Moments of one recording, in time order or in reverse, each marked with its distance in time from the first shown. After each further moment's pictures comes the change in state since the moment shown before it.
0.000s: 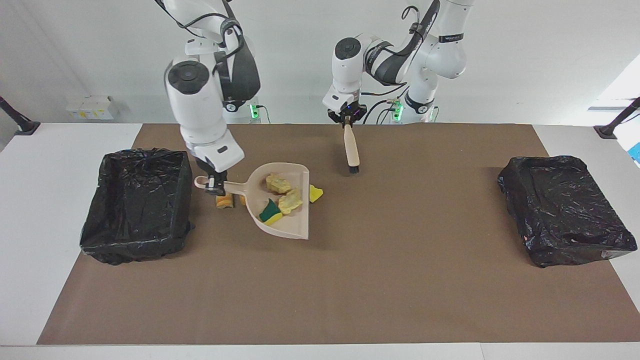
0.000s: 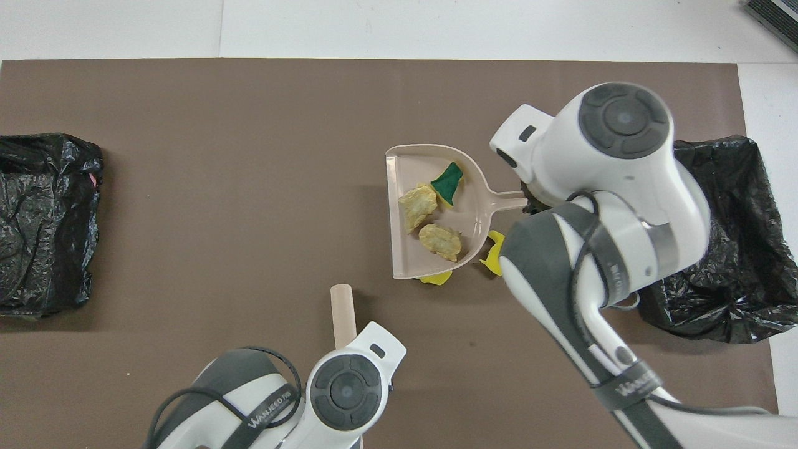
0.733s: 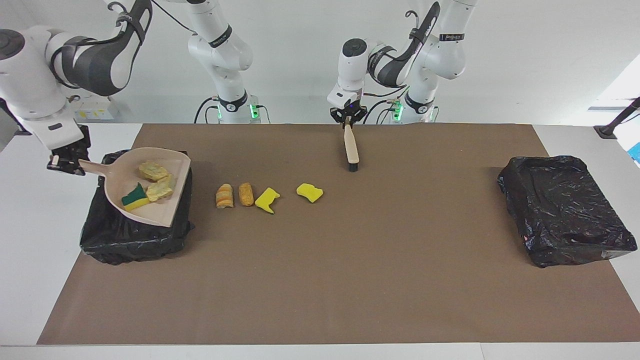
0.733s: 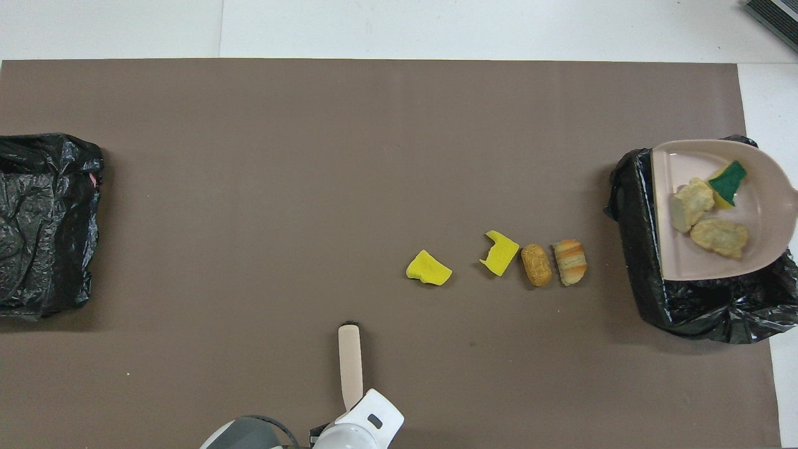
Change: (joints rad) left arm -0.044 -0.033 0.004 -0.171 0.001 0.224 -0.014; right arm -0.459 -0.061 -0.024 0.027 -0.198 -0.024 -0.416
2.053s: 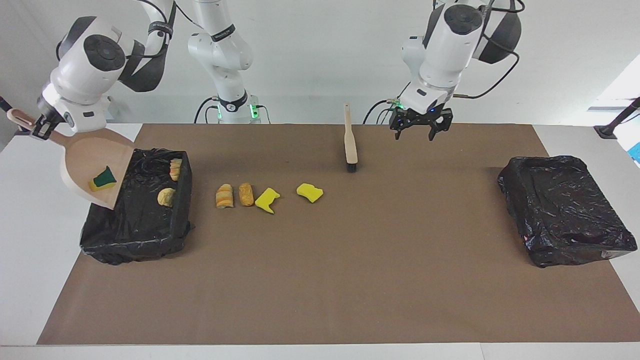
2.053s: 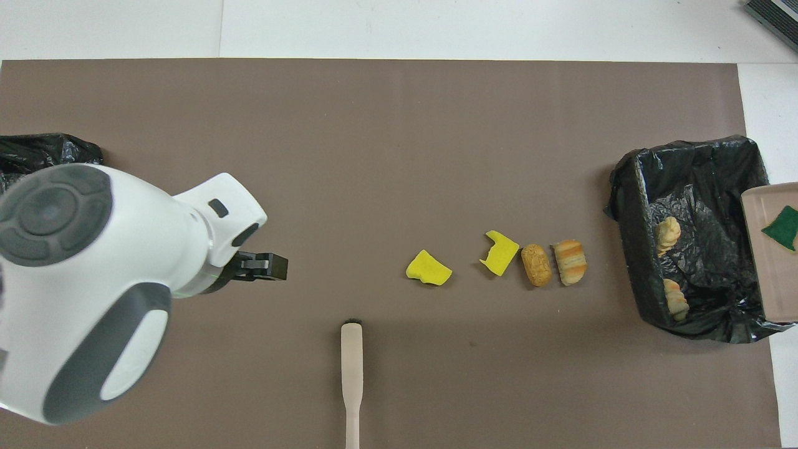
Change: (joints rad) left arm 0.622 0.142 0.042 0.788 0.070 -0.614 0.664; right arm 0.112 -0.222 0.025 -0.330 -0.694 0.131 0.248
